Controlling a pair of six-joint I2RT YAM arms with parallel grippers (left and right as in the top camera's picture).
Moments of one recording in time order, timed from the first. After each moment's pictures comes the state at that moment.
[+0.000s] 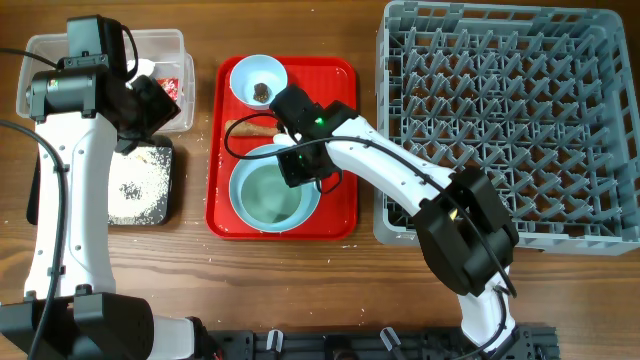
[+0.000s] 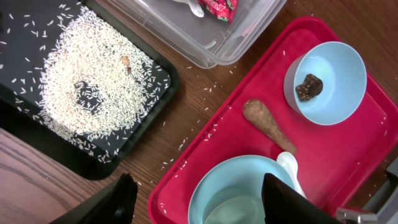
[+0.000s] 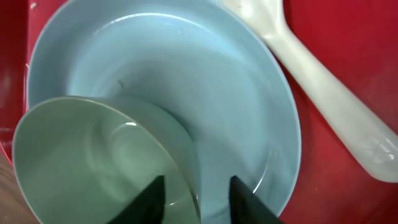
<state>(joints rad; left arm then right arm) 0.10 1.60 1.62 -1.23 -0.04 -0.58 0.73 2.10 1.63 -0.86 -0.19 0.39</state>
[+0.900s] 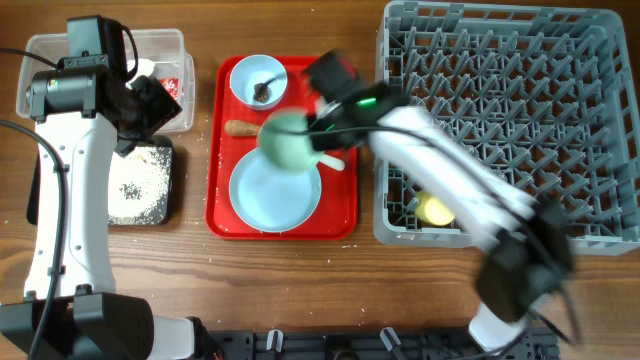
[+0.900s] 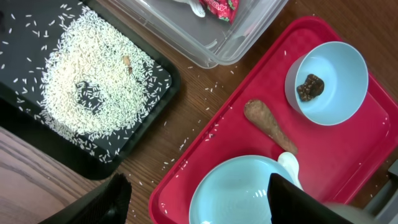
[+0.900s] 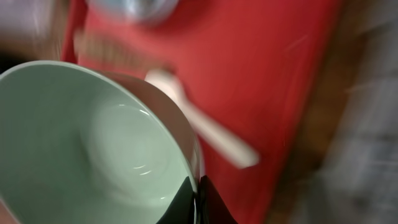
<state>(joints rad) 0.10 1.60 1.62 -1.23 -0.04 -0.58 0.62 1.89 1.62 -0.89 -0.07 0.40</state>
